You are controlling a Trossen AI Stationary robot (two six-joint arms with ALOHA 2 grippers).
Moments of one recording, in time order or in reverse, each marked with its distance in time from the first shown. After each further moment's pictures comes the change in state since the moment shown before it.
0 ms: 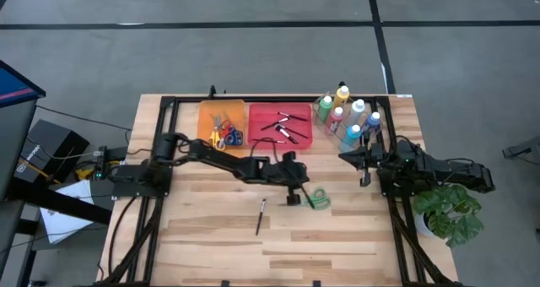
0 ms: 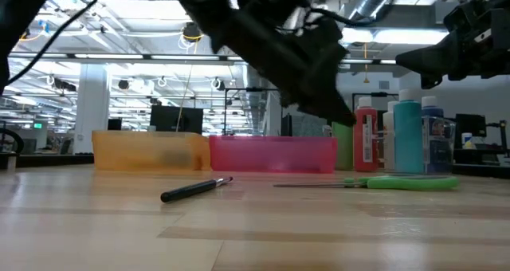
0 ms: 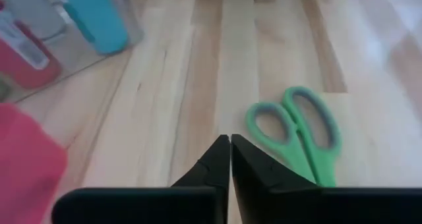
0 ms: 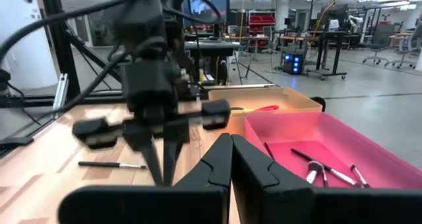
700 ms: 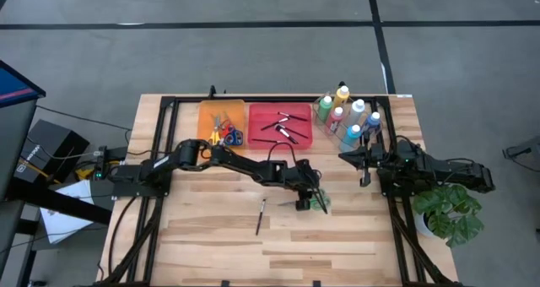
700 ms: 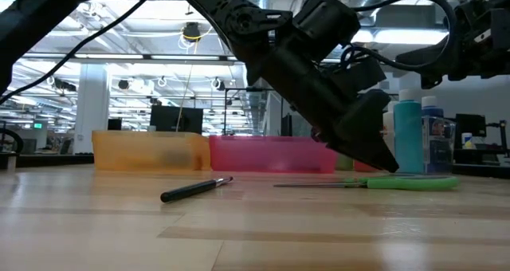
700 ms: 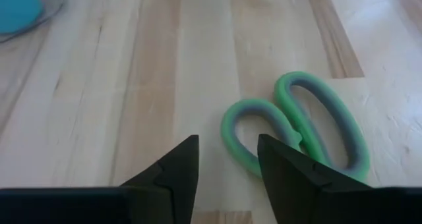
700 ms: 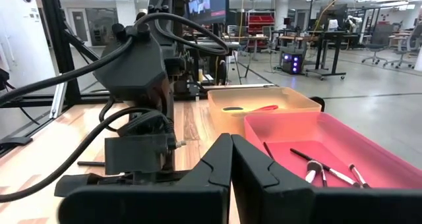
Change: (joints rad) left arm 0.013 0.270 0.290 -0.121 0.130 0.030; right arm 0.000 0.000 0.000 0.000 0.000 0.000
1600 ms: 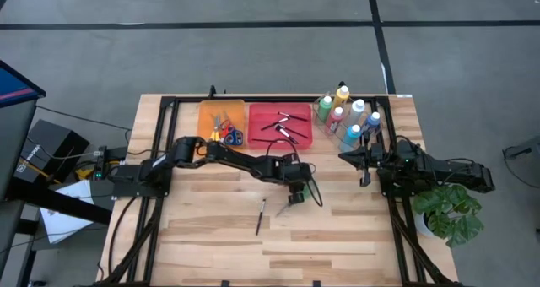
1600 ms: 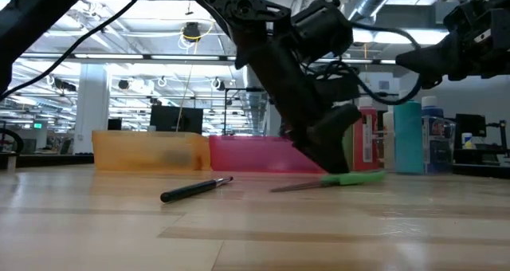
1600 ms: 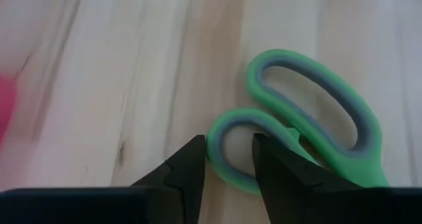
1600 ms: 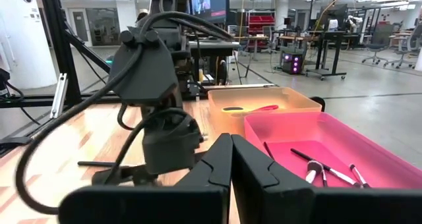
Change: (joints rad) left arm 0.016 -0.031 0.004 -0.322 -0.120 -0.095; right arm 0.000 0.000 0.000 0.000 0.000 0.000
